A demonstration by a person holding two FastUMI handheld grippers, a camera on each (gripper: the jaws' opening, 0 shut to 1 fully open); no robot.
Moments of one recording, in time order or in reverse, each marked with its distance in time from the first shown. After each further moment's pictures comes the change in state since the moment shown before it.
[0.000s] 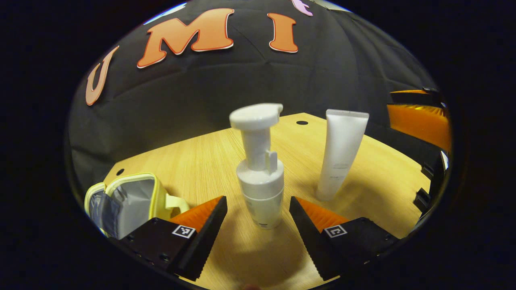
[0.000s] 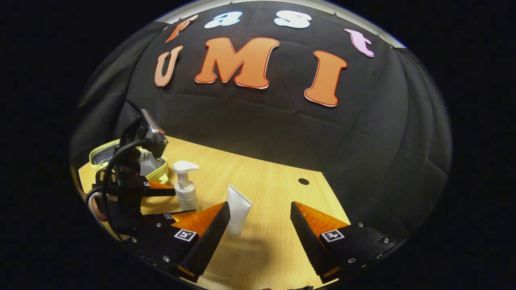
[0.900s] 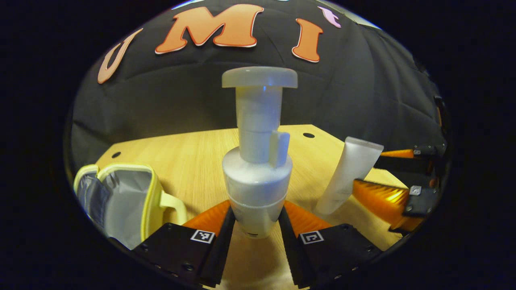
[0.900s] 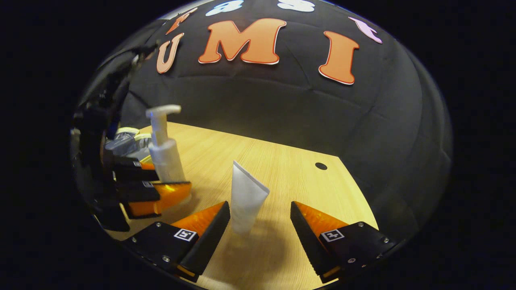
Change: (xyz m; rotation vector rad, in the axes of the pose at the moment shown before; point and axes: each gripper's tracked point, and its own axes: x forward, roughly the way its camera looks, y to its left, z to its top) left arm -0.016 0.014 0.037 -0.158 -0.029 0.018; right arm 0.055 0.030 -0.046 0.008 0.109 0.085
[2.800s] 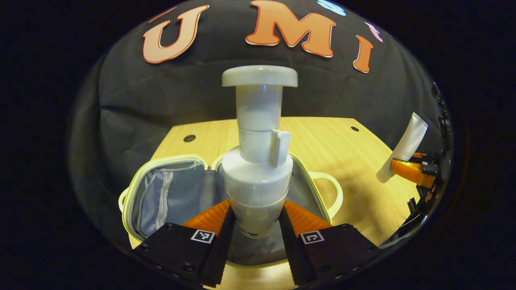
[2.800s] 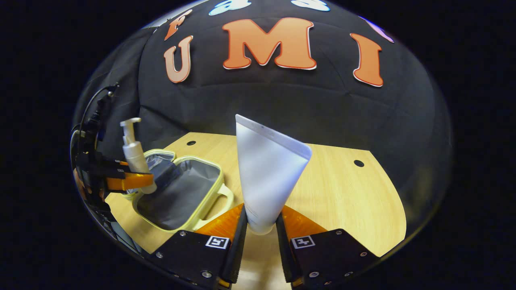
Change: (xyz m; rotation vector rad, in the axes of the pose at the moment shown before) left arm -0.158 0.263 -0.018 -0.101 0.236 0.140; right arm -0.036 0.163 0.095 0.127 0.065 0.139
